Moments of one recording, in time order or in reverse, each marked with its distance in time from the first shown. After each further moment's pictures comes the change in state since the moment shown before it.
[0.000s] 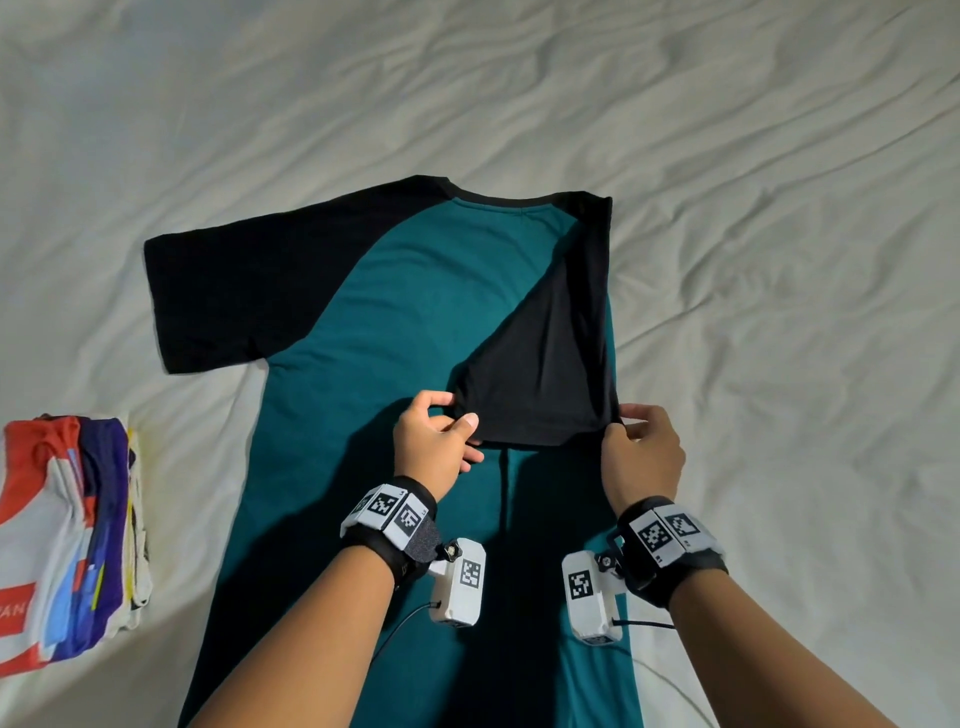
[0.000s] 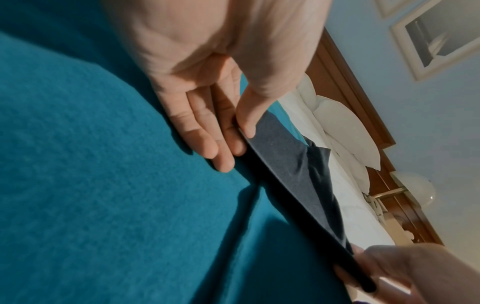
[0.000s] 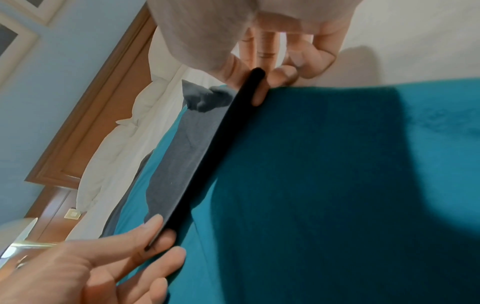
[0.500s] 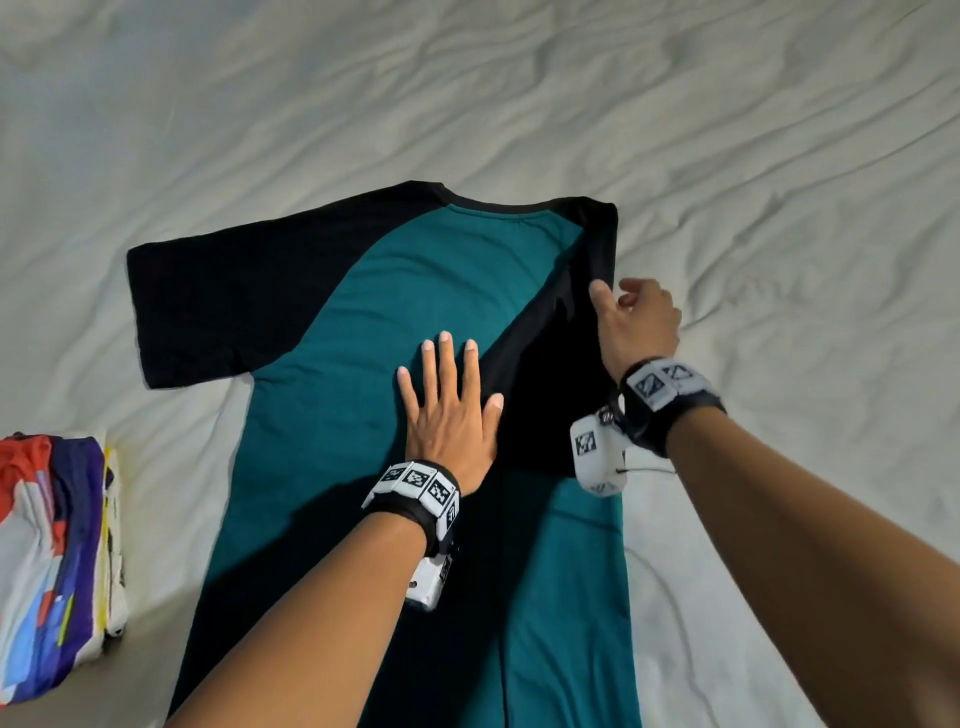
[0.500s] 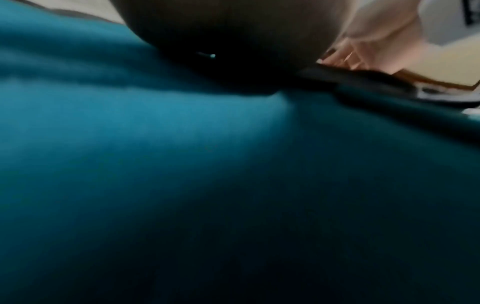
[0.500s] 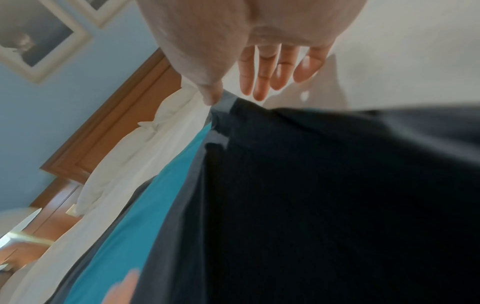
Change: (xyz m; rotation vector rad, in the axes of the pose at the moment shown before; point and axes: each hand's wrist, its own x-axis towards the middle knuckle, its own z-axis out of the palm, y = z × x) left_hand 0.045 -0.005 0.032 1.185 0.075 0.571; right_hand 0.110 -0.093 0.035 -0.184 -0.023 -0.281
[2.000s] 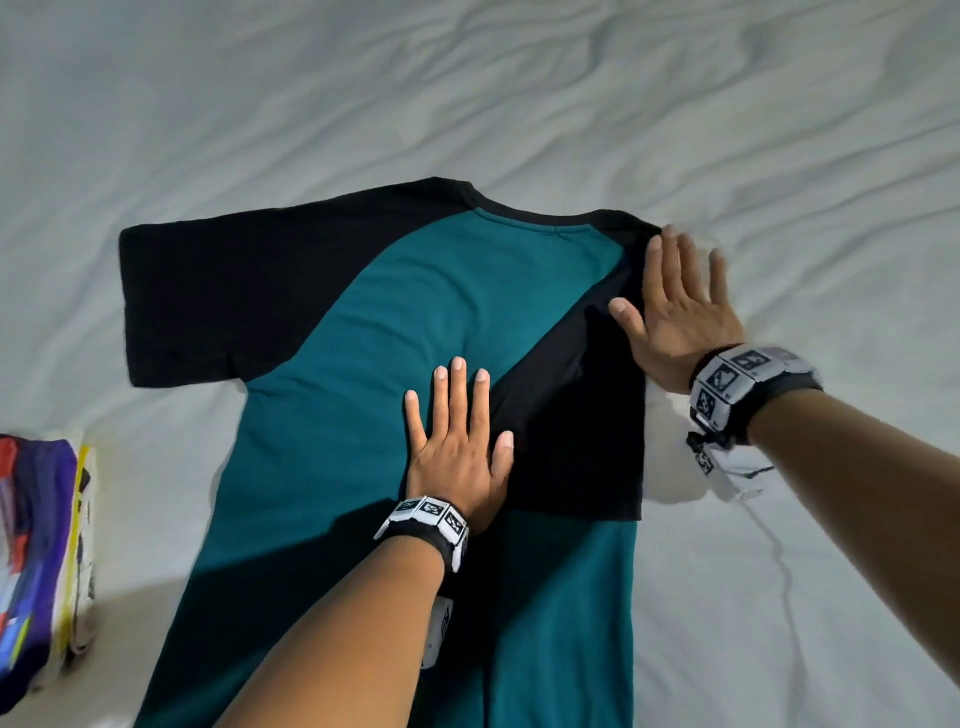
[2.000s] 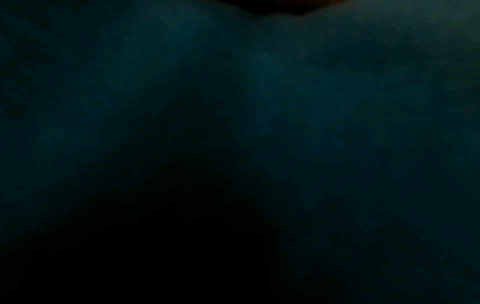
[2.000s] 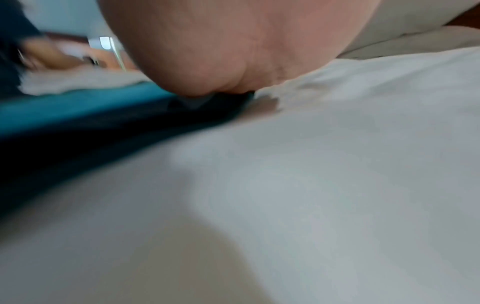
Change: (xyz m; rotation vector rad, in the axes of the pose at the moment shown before) left_hand 0.004 -0.003 0.033 0.074 0.002 -0.045; right_hand 0.087 0.018 0.005 -0.910 -0.262 -0.608
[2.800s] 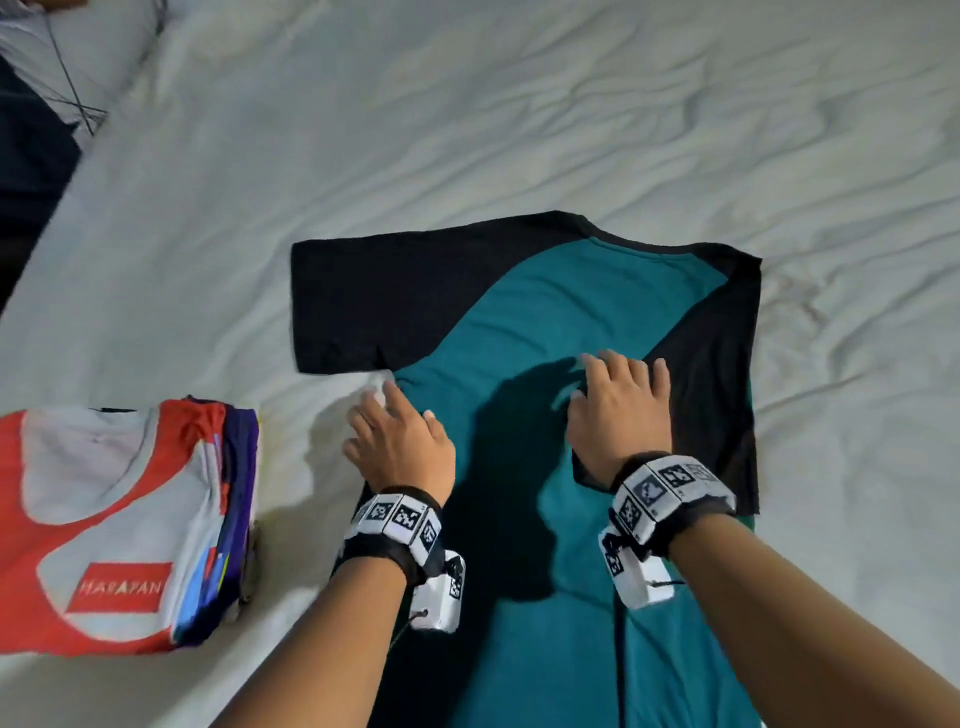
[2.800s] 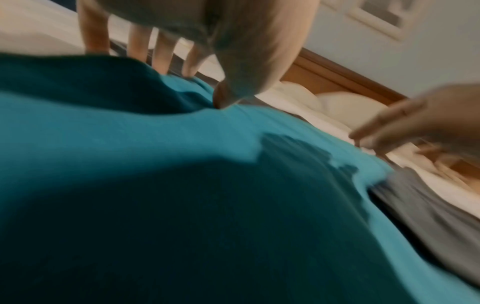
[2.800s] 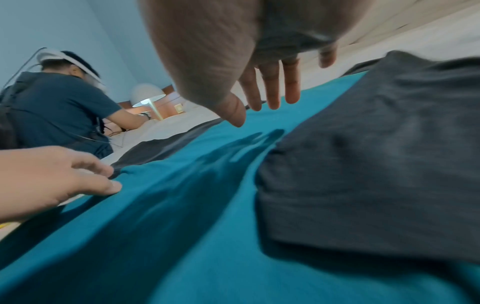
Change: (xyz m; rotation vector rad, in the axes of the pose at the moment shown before) left_hand -0.036 -0.148 -0.089 -0.190 0.024 -0.640; right_hand -0.096 -0.217 -0.017 0.172 0.135 0.042
